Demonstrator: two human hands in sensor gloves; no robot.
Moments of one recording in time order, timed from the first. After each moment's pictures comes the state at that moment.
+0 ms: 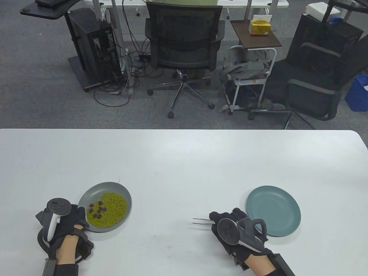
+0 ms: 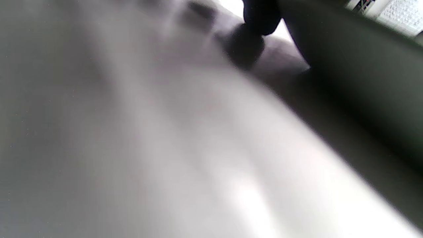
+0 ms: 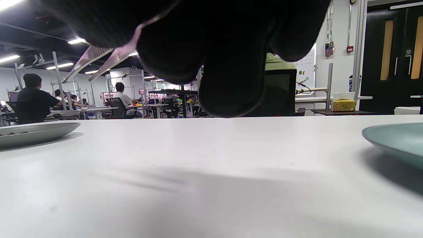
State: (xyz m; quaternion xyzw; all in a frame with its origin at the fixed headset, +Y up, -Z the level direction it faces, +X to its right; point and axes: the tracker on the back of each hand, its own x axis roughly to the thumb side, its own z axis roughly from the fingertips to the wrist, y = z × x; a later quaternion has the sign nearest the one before) left_hand -0.404 -0.800 -0.333 -0.13 0.31 0.28 0.90; right_hand 0.131 -0.736 -0.298 0.16 -0.05 0.98 0.06
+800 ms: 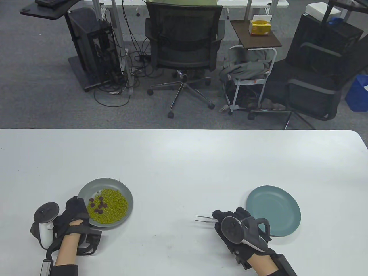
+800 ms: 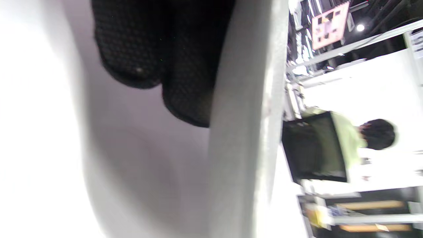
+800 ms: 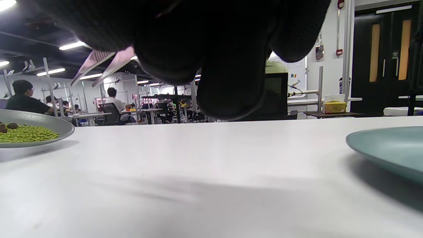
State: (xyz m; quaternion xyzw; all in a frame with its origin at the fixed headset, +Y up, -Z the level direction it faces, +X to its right) left_hand -0.379 -0.797 -0.331 -0.07 0.19 0.61 0.77; right_hand 0.144 -0.729 -0.302 0.14 -0.07 0.98 0.07
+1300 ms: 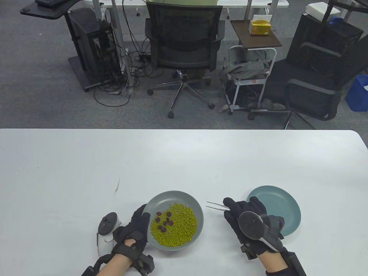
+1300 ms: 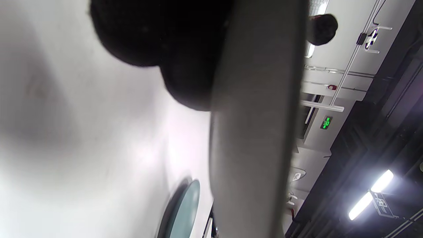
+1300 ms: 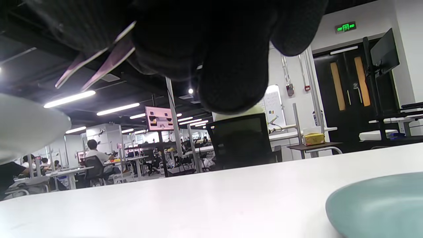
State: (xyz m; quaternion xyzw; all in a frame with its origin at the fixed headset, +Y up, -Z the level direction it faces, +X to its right) left_hand -0.192 -0.791 -0.289 -0.20 -0.04 0.72 0.66; right_hand 0.176 -0.701 -0.300 0.10 -0.17 0.97 0.13
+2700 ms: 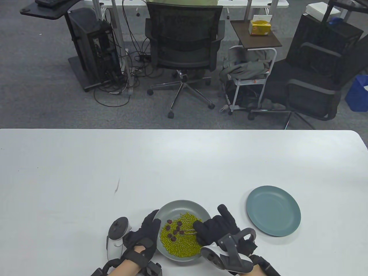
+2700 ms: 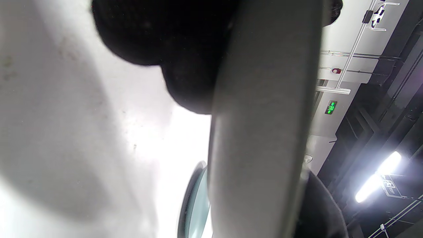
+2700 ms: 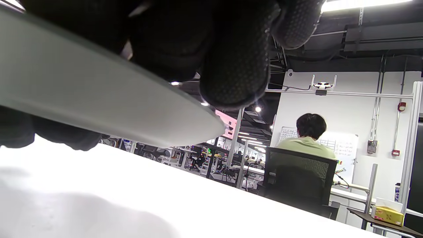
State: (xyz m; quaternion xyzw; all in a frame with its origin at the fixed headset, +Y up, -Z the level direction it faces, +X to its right) left_hand -0.175 -0.805 -0.285 -0.22 -0.05 0.71 0.67; right_hand 0.084 -0.703 -0.250 0.26 -0.23 0.94 -0.03
